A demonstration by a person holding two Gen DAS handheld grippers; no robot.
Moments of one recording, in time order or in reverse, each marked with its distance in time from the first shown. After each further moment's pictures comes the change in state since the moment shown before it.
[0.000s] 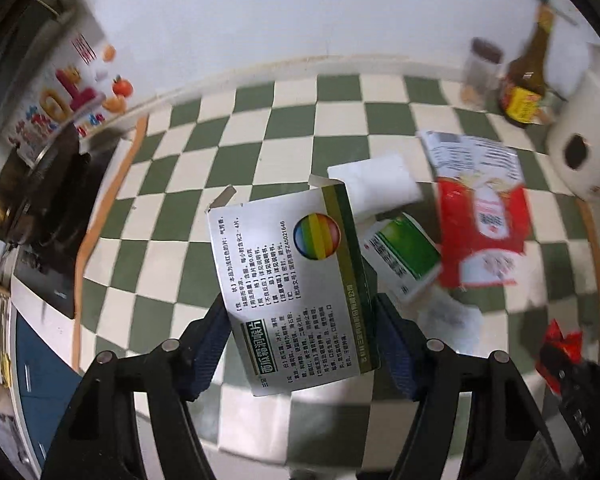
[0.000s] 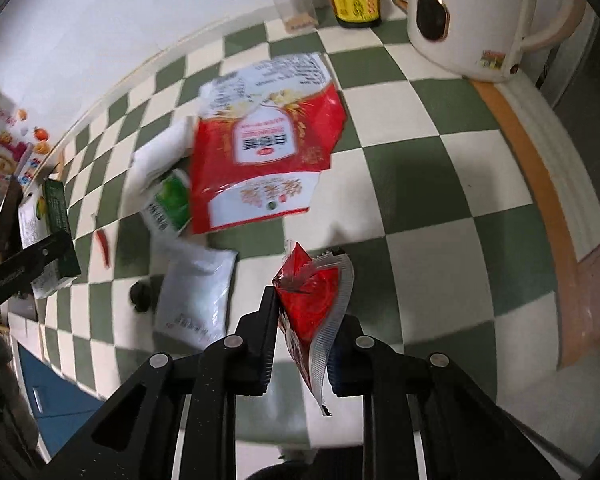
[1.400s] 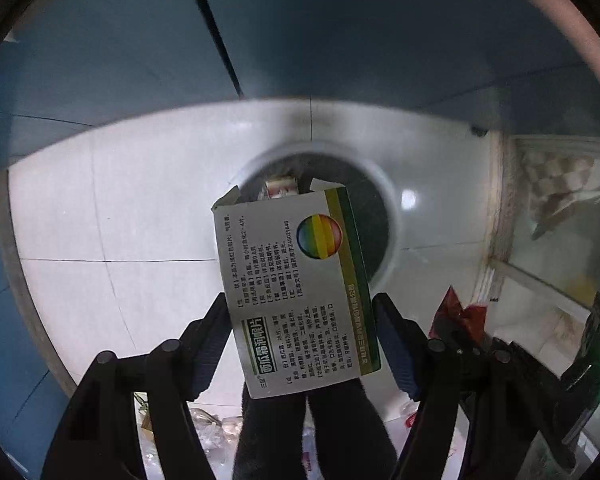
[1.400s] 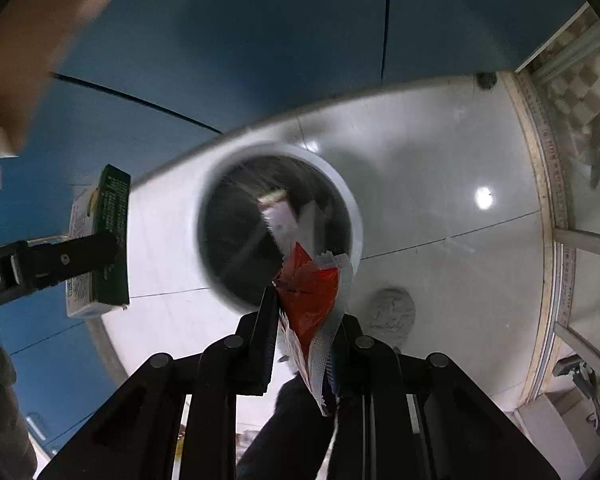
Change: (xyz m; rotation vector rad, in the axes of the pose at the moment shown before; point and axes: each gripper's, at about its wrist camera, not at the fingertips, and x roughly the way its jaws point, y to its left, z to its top) left arm 0.345 0.001 -0.421 0.039 0.690 -0.286; right arm 0.344 -0.017 -0.482 0.101 0.438 -0.022
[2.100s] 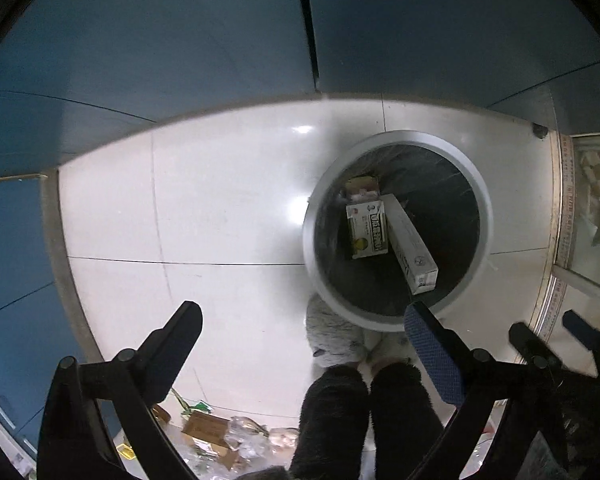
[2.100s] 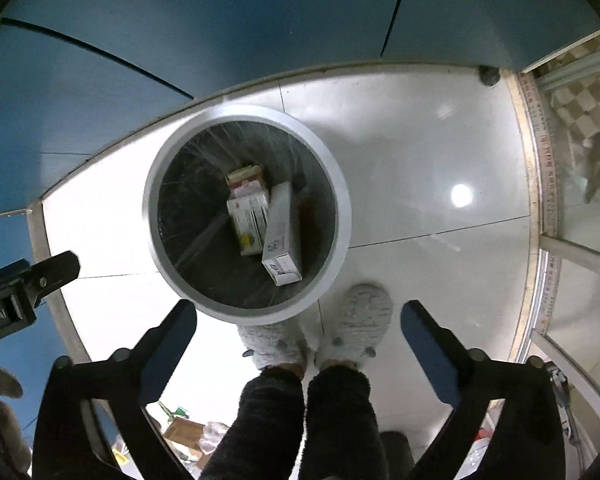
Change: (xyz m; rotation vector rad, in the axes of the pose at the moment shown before) left arm -0.020 0.052 -0.041 -0.017 -0.082 0.209; right arm 0.024 0.014 0.001 -0.046 0.033 -0.116
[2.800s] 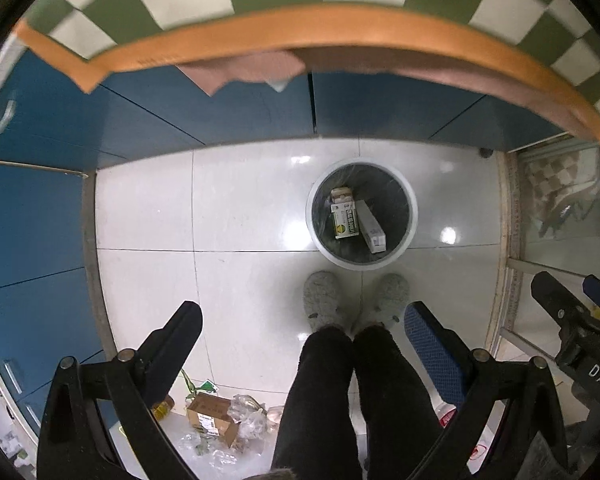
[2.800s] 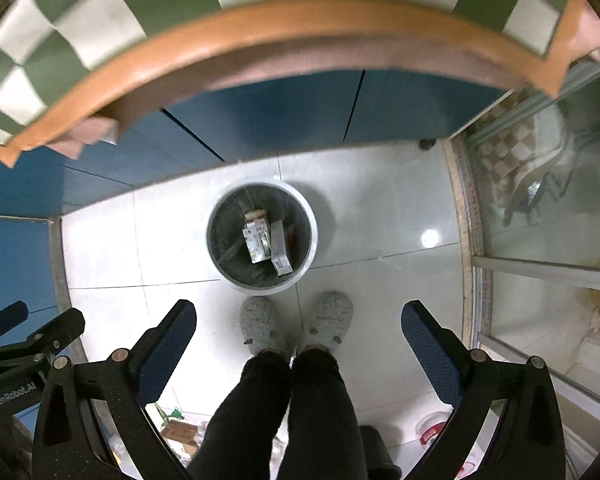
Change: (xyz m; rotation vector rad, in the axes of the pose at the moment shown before) left arm -0.215 0.018 -0.111 -0.022 -0.147 -0.041; right arm -0.295 0.022 -0.082 -0.034 -0.203 -0.063
